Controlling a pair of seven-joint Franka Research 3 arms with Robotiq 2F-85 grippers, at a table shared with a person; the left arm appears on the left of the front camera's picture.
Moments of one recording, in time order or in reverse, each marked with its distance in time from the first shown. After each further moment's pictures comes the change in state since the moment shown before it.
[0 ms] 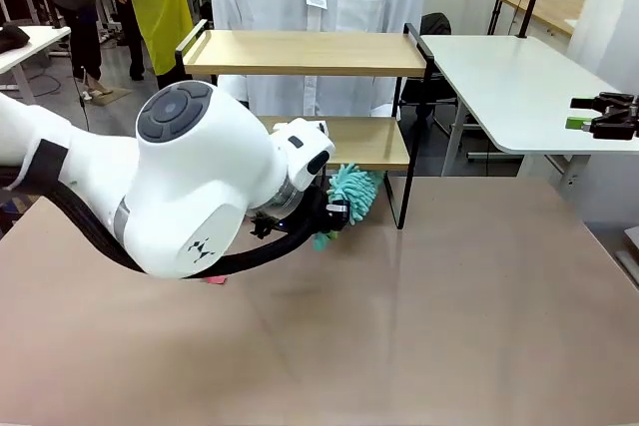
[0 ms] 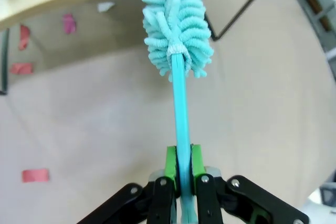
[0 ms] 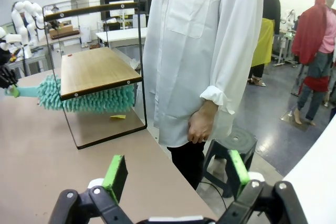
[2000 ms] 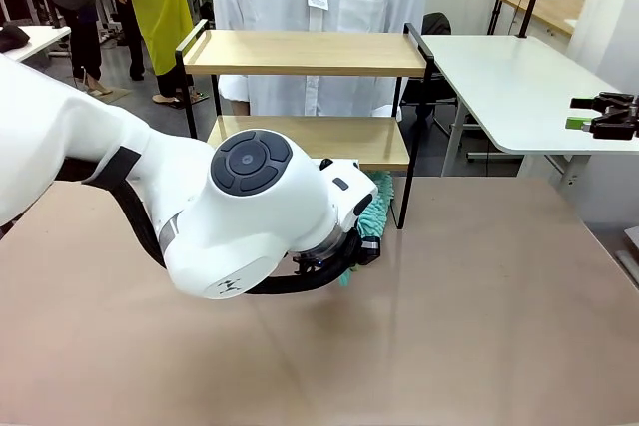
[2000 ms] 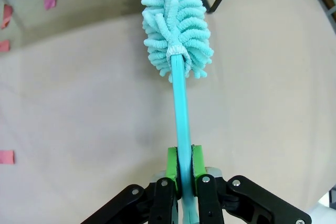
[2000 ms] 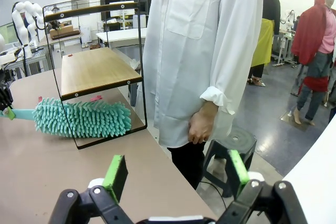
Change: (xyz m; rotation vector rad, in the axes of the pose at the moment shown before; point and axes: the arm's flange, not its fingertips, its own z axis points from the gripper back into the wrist) left arm -0.042 -0.042 -0.041 0.057 0.057 0.006; right arm 0.000 0.000 0.000 0.000 0.000 0.000
